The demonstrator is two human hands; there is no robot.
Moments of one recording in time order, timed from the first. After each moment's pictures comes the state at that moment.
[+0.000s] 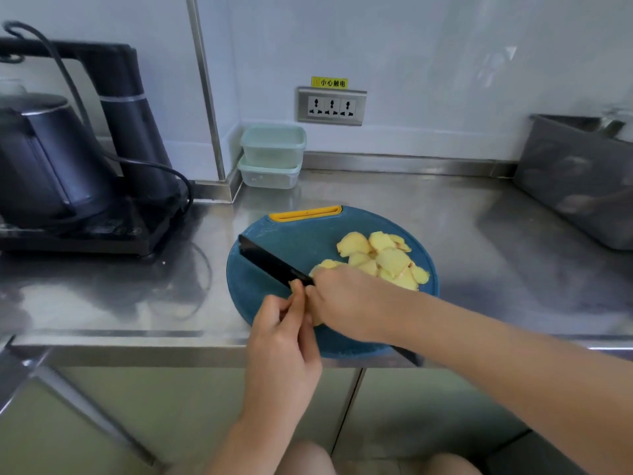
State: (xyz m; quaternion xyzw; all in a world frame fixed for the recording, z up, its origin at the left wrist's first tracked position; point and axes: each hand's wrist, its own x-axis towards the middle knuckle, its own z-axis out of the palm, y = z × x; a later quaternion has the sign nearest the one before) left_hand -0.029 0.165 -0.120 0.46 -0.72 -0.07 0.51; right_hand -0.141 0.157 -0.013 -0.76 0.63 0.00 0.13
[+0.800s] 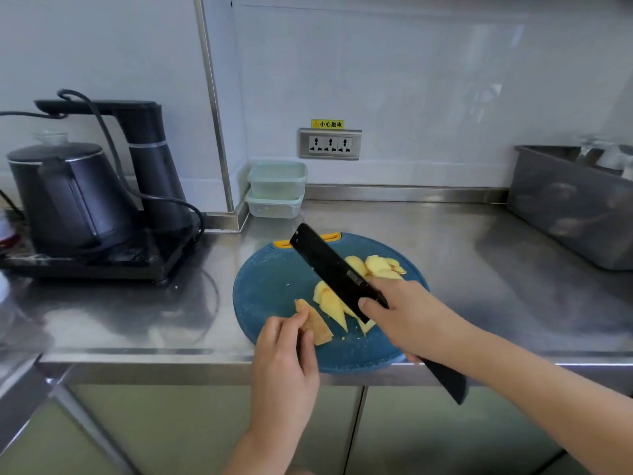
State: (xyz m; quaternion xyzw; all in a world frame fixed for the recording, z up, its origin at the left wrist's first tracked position) left_hand -0.033 0.171 -0.120 0.47 -0.71 -0.07 0.52; right_hand -0.196 0.190 -0.009 -0.67 0.69 -0.19 0.21
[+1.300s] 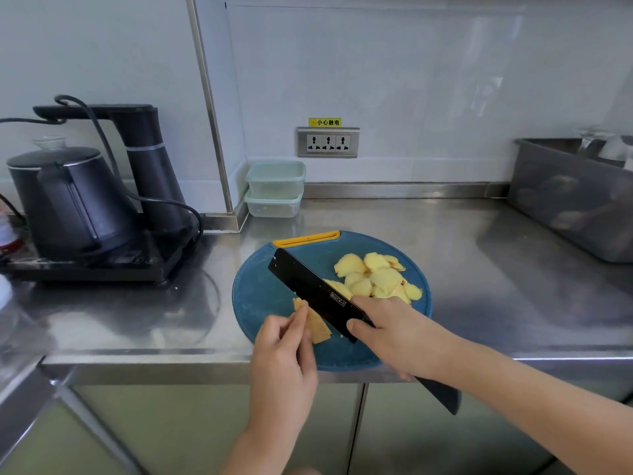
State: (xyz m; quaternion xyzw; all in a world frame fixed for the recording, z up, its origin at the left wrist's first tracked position) left_hand -0.031 0.170 -0.122 0.45 -0.73 -0.06 0.51; right_hand -0.189 0.199 -0.023 -0.71 0.64 -0.18 0.25
